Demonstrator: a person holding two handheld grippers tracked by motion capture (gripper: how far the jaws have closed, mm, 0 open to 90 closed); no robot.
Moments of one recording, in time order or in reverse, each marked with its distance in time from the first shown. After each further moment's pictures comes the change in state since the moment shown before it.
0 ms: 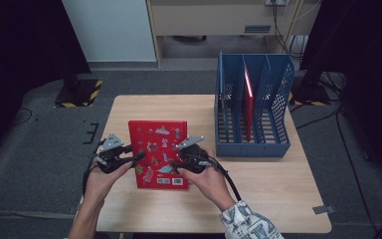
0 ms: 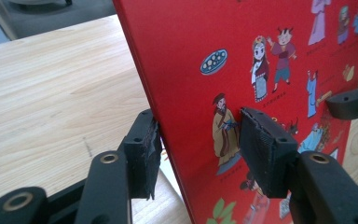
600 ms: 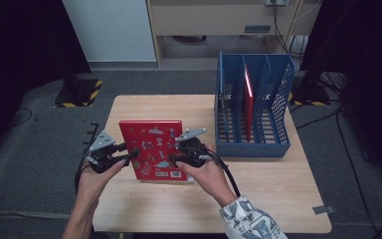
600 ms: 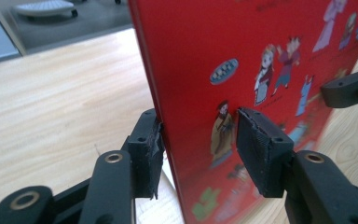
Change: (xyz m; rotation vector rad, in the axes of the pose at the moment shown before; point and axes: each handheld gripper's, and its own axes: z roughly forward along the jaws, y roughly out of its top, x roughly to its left) left arm 0.000 0.012 -0.023 -0.047 0.002 0.007; right arm -0.002 0.021 -0.016 -0.055 0.072 0.024
